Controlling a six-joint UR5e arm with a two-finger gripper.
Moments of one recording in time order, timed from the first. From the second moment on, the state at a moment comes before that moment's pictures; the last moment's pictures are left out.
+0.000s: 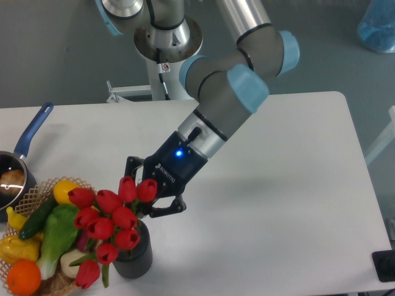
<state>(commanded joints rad) 2.48 -1.91 -1.54 -0.73 0.50 0.82</state>
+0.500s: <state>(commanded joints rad) 2.52 -1.90 -1.51 -0.73 0.48 0.75</state>
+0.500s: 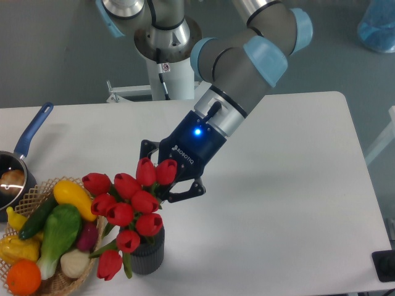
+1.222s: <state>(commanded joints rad) 2.55 -1.89 -1.45 -0.73 0.46 0.71</state>
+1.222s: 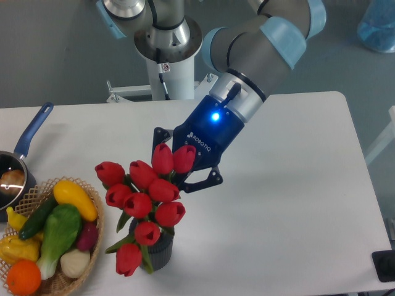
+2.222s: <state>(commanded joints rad) 2.68 -1.89 -1.48 -0.73 0.35 0.73</state>
